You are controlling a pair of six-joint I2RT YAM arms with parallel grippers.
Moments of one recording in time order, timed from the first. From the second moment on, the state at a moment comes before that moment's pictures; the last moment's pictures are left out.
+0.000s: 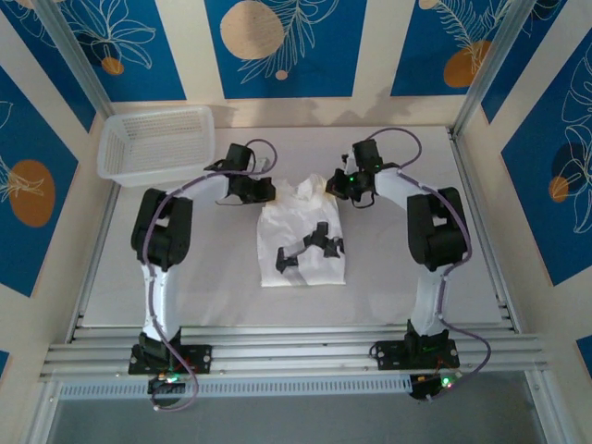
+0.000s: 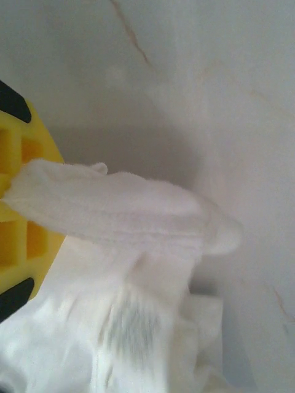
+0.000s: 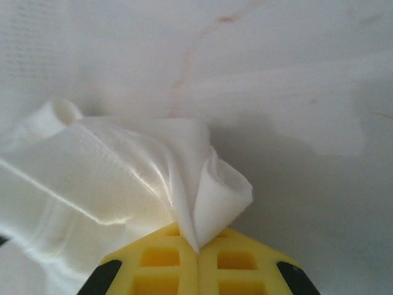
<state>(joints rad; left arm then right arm) -0.34 2.08 1.52 -0.39 0.50 -0.34 0.24 1.98 1.42 -0.40 -0.49 0.54</state>
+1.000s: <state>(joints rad) -0.49 1.25 0.56 0.00 0.42 -0.48 0.34 1.09 0.44 -0.02 -0.46 0.63</state>
